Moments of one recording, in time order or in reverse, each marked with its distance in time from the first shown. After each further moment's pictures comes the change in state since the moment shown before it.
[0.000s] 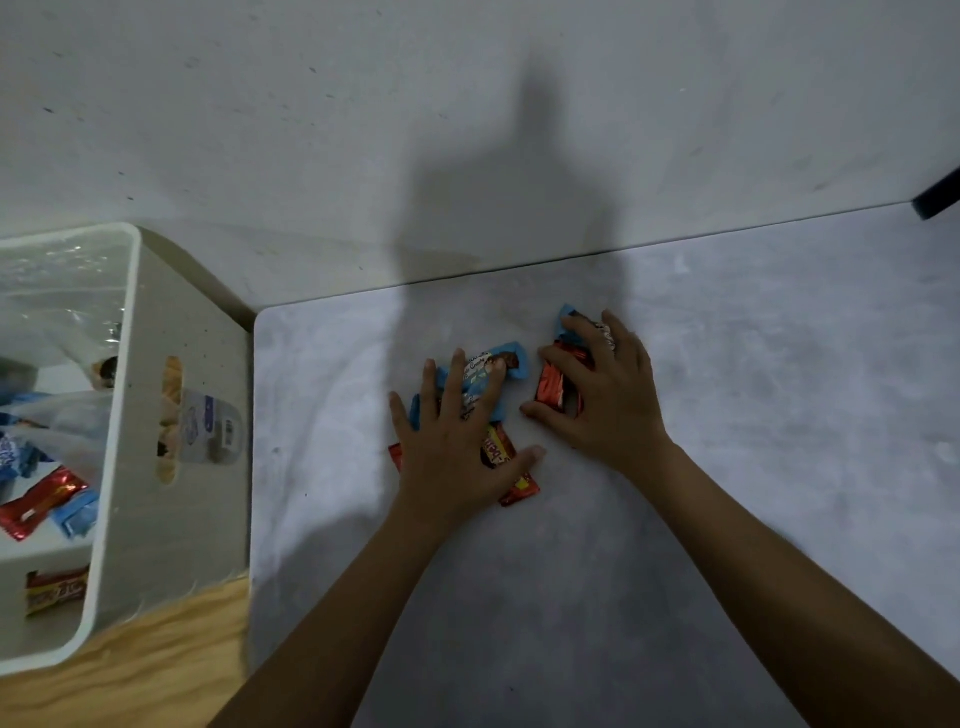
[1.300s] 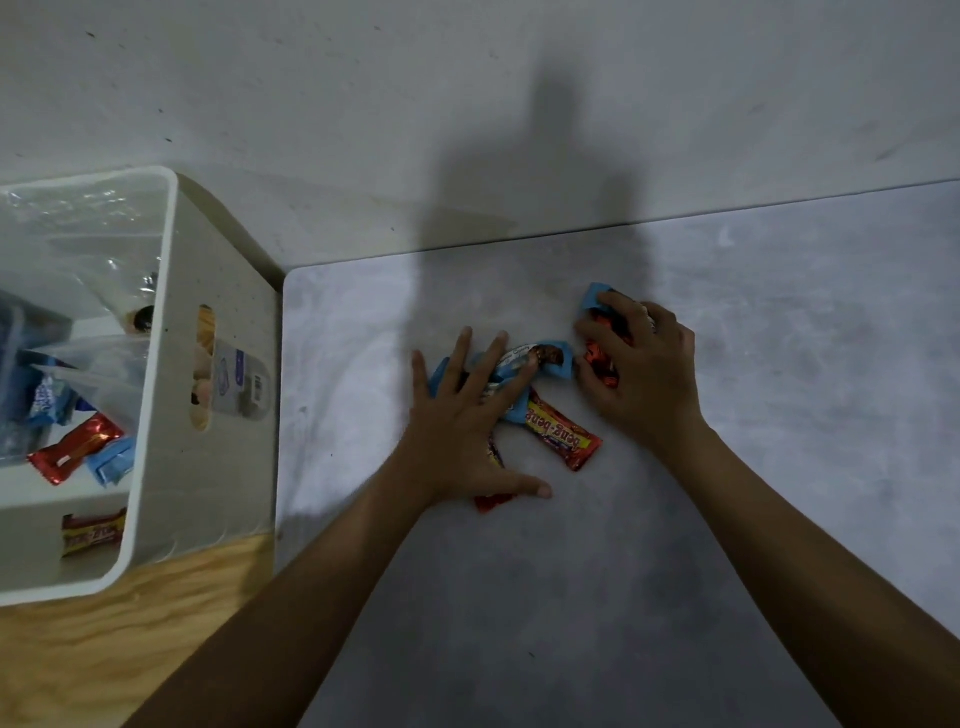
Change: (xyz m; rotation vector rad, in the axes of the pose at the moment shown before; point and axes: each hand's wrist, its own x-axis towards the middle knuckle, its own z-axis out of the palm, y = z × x) left_hand -0.008 -0.033 -0.008 0.081 -0.111 0.307; right_hand -0.004 -0.003 0.003 -0.009 0.158 0.004
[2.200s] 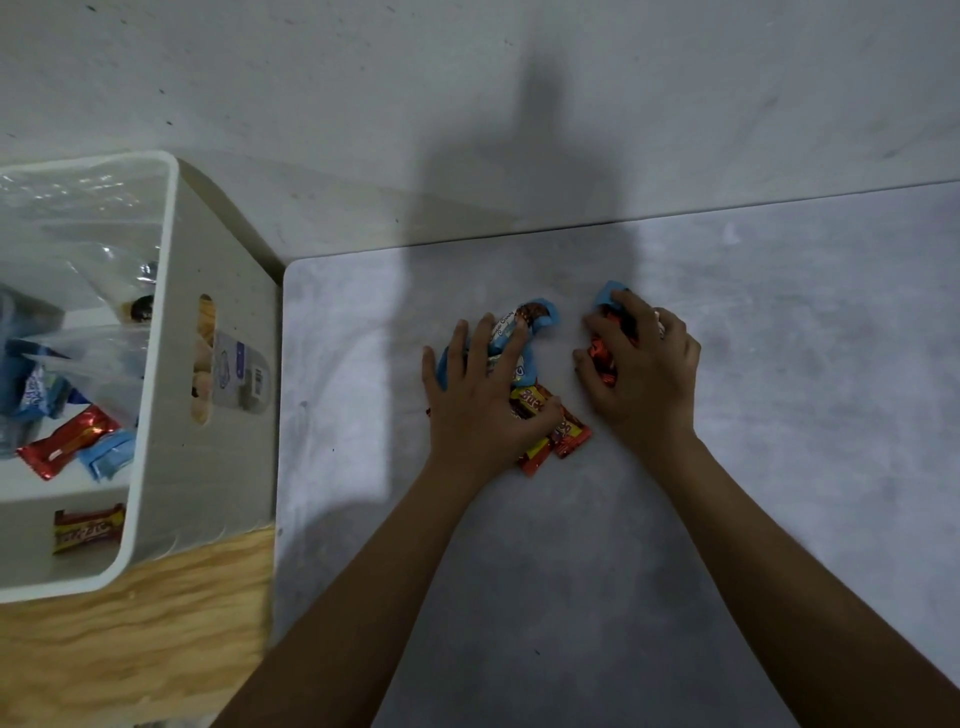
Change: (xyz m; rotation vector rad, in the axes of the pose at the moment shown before) left_hand 0.021 0.025 0.008 -0.180 0.240 -0.377; right_hand -0.007 -0.017 0.005 -0.043 0.041 0.123
